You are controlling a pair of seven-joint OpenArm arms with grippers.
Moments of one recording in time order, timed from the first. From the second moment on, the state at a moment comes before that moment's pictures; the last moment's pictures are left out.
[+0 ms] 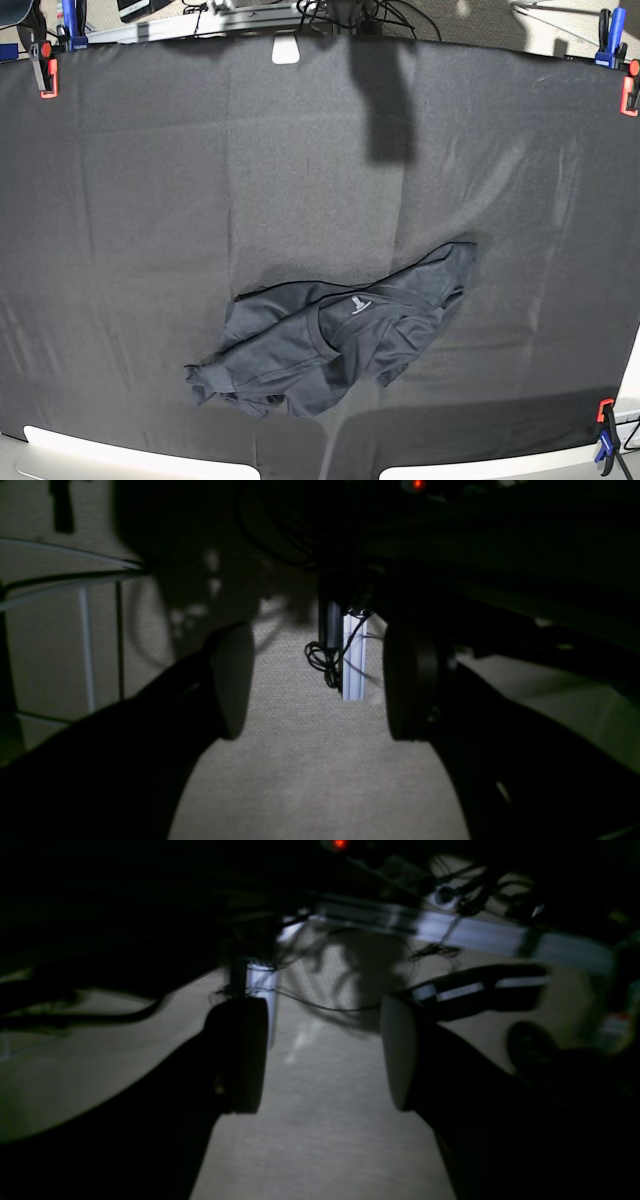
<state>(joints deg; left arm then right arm) 43.9 -6.9 12.2 68.8 -11.6 3.6 3.2 -39.1 13.6 -14.5 64.3 12.1 3.6 -11.3</state>
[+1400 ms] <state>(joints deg) 52.8 -19.2 -15.2 126.0 -6.1 -2.3 21.4 -53.4 27.3 0.9 128.8 16.1 3.7 -23.8</state>
